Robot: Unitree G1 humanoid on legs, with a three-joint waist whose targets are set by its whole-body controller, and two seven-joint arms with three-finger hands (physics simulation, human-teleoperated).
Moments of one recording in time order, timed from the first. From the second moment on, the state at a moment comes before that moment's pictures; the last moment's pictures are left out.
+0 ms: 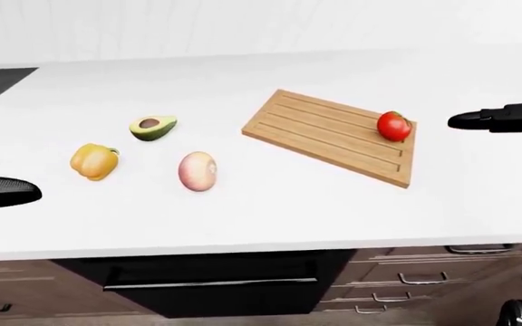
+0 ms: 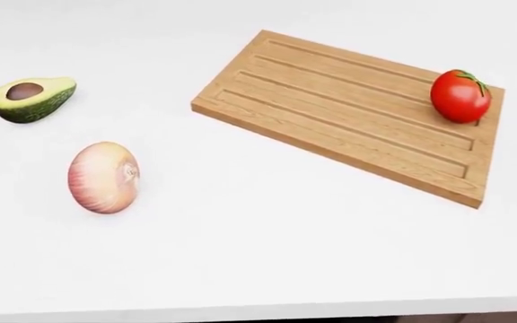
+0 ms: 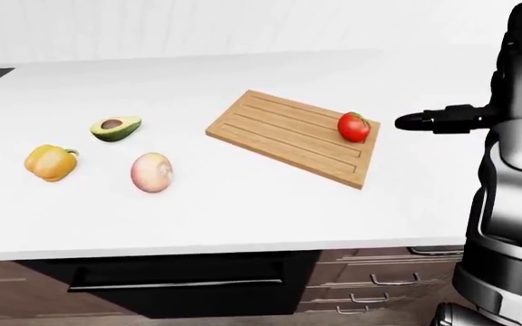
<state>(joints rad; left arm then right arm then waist) -0.33 1.03 0.96 -0.83 -0.86 1.33 0.04 -0.60 -0.69 -0.41 -0.04 -0.08 0.54 0.11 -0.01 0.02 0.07</state>
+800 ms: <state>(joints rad) -0.47 0.63 0.42 -0.98 -0.32 1.37 -0.20 -0.59 -0.66 -0.40 -0.03 -0.10 0.51 0.10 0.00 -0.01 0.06</state>
